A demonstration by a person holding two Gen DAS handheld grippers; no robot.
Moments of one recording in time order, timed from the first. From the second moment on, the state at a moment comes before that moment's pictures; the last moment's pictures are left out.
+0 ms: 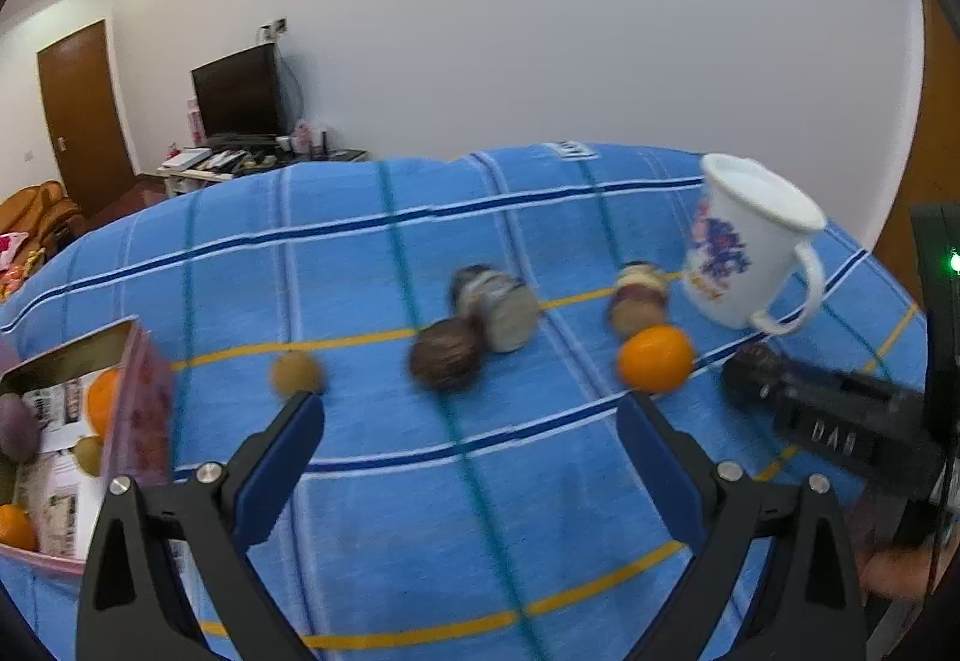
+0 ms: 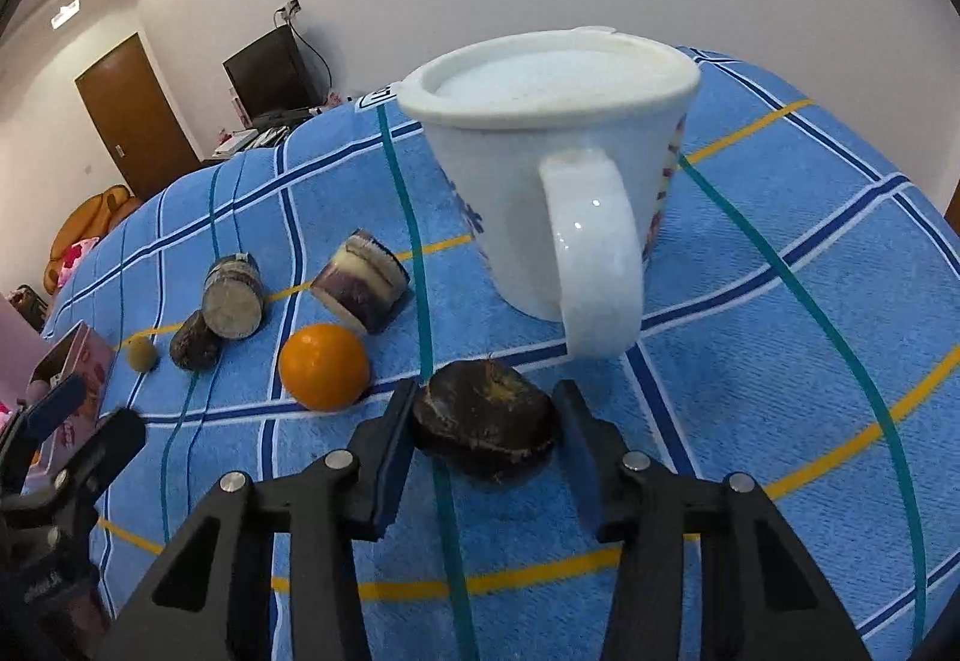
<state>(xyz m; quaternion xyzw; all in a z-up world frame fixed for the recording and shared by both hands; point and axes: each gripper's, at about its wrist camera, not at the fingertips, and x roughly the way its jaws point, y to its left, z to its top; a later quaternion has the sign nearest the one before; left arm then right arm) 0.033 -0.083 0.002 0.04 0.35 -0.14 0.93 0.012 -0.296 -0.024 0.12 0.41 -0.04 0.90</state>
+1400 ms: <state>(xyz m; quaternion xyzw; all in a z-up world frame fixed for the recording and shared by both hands) 0.008 -0.076 0.011 0.09 0.29 -0.11 0.95 -0.025 -0.267 0.022 0.07 0.23 -0.03 0.97</state>
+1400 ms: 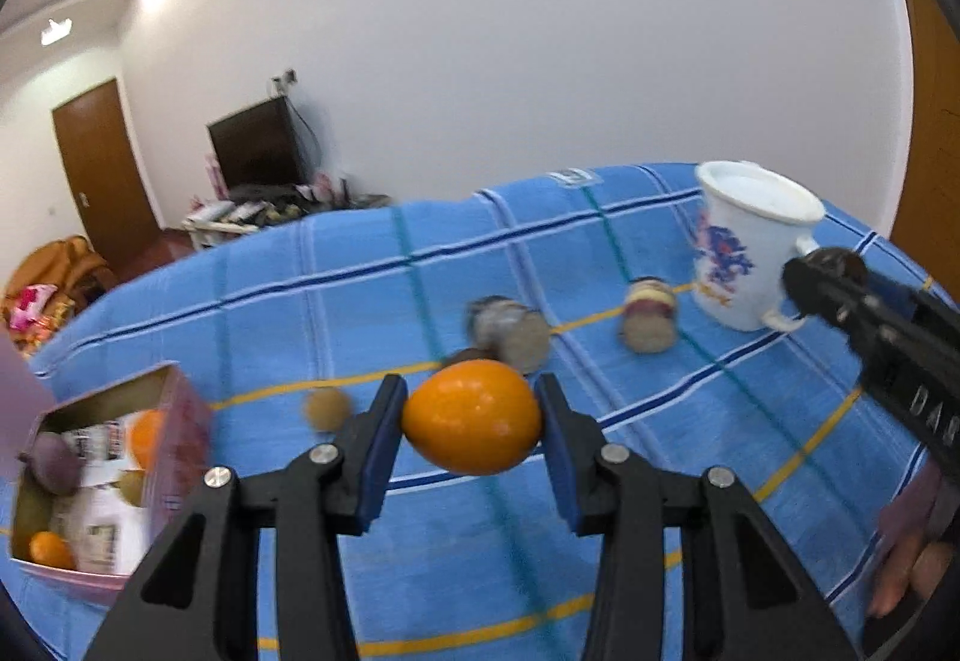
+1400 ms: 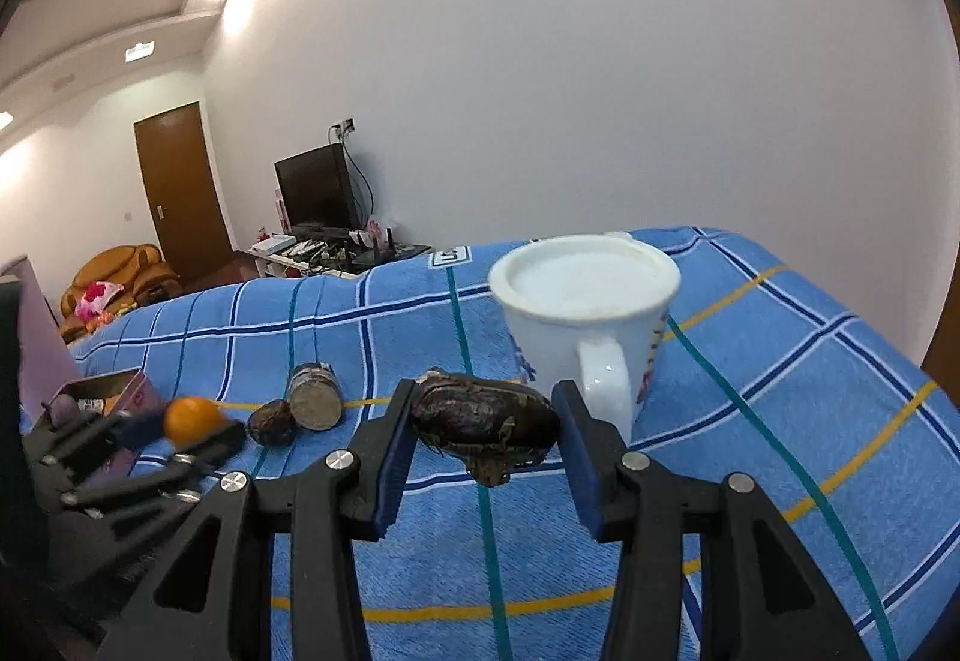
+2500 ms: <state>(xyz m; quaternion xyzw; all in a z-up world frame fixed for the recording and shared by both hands) -0.021 0.046 0.015 0.08 0.23 -0.07 0.97 -0.042 -0.175 0.014 0.04 0.27 -0.01 0.96</state>
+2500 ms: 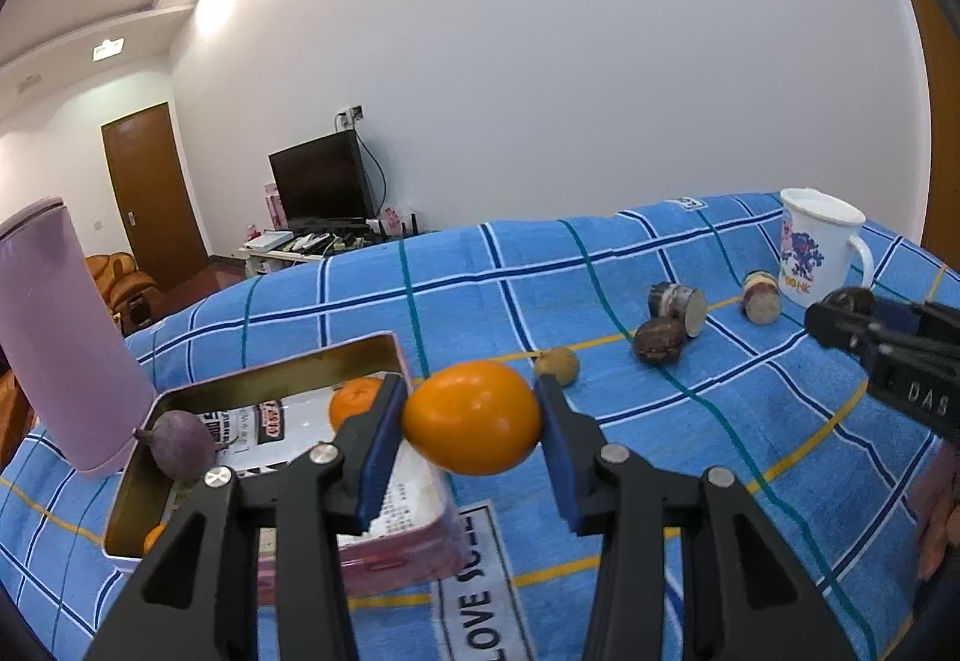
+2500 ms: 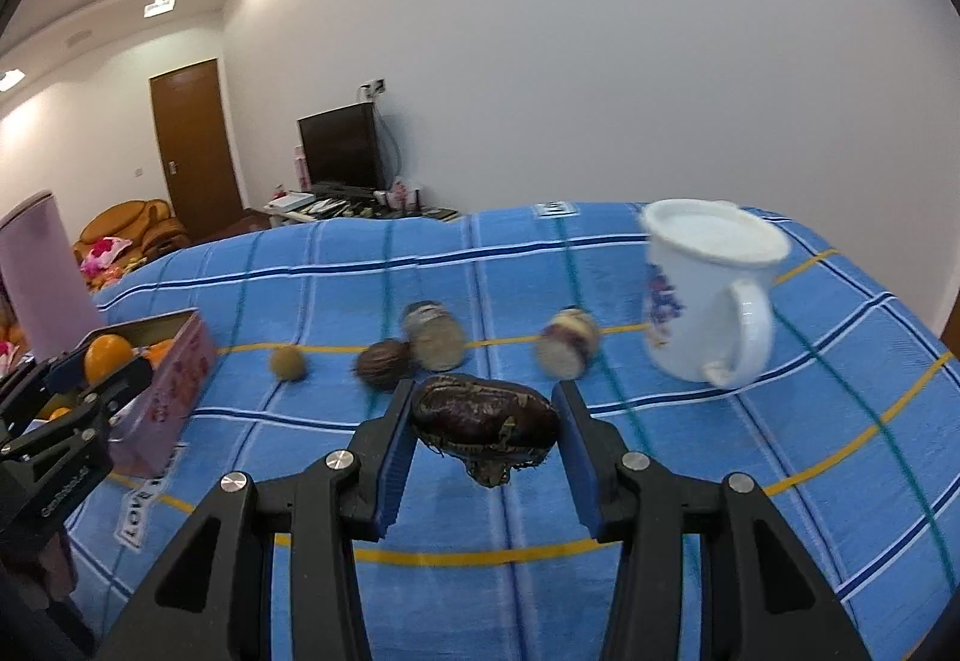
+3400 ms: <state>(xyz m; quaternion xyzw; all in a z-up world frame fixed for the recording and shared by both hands) 0.002 0.176 0.024 0.02 0.22 0.02 0.97 -0.016 -0.002 0.023 0.05 0.26 0.13 0.95</state>
